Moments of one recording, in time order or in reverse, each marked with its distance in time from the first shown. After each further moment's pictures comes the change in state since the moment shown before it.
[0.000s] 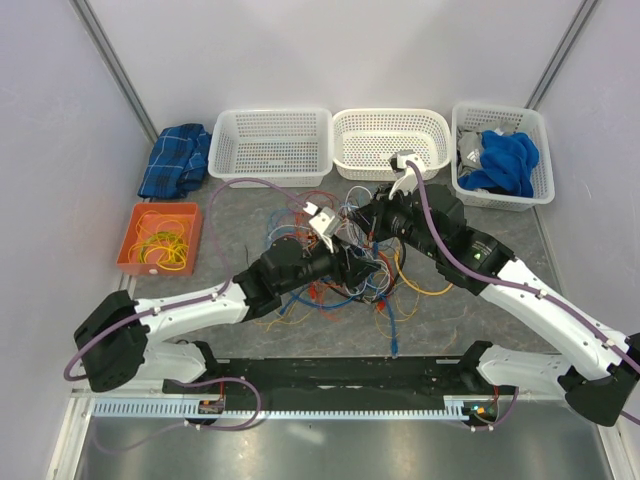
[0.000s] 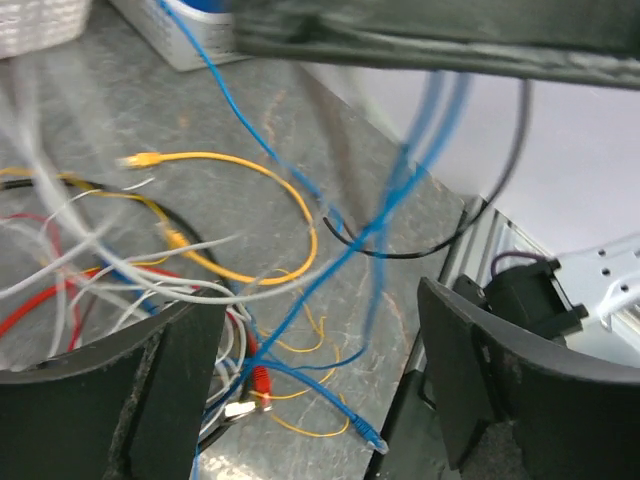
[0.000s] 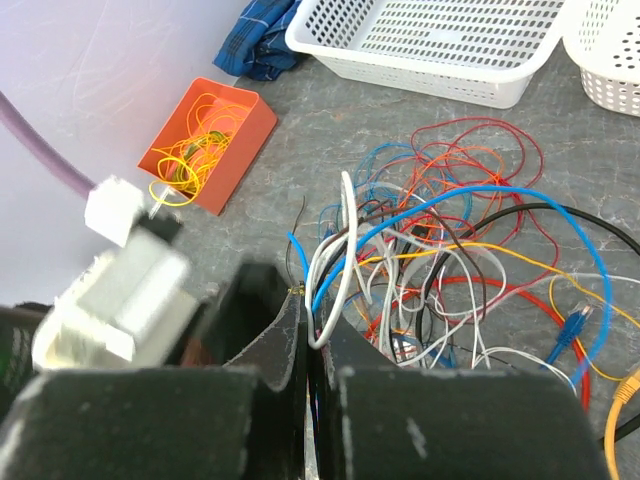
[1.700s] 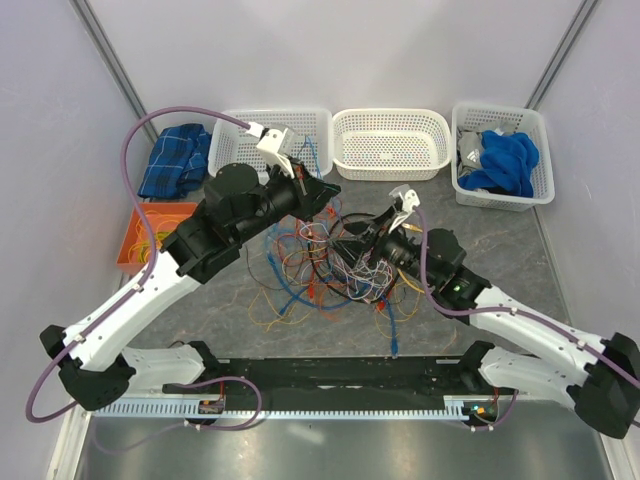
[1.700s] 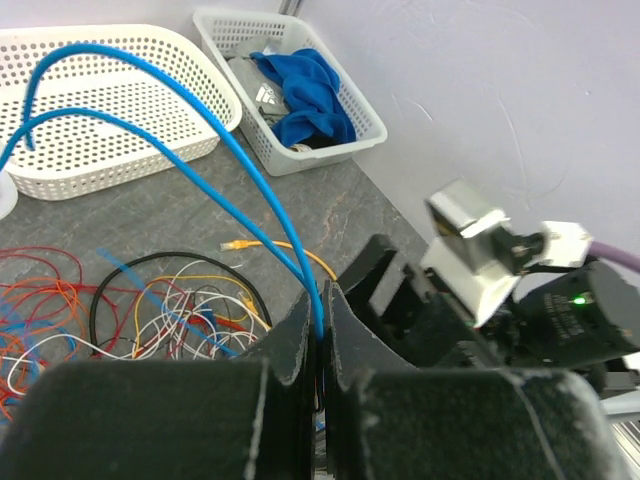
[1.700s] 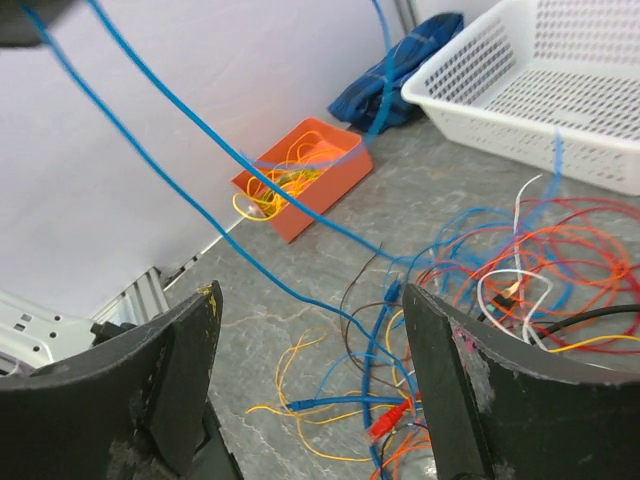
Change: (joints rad) left arm 0.124 -0.089 0.698 -0.825 -0.122 0.008; right arm 0.000 -0.113 -0.502 0.726 -0.196 -0.036
